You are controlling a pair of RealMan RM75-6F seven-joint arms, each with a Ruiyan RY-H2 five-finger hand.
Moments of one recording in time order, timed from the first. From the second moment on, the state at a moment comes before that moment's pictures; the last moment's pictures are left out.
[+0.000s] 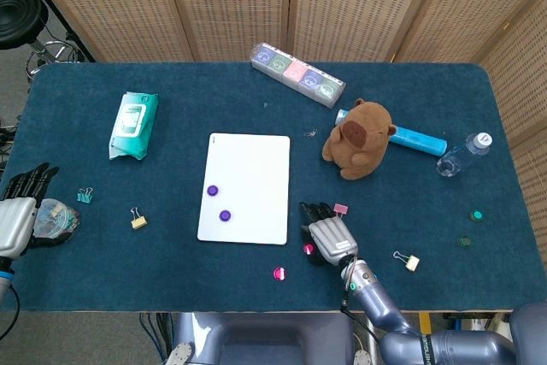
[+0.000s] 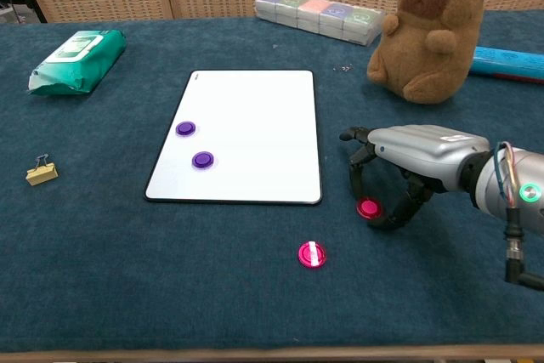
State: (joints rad) left arm -0.27 -0.94 -0.06 -1.85 1.23 1.27 0.07; right arm 0.67 -1.61 0.08 -1.69 -0.94 1.01 -0.59
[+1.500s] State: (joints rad) left arm -0.28 -0.95 -0.08 -1.83 1.20 1.20 0.08; right arm 1.03 -1.75 0.35 -1.38 -0.59 0.87 -0.68
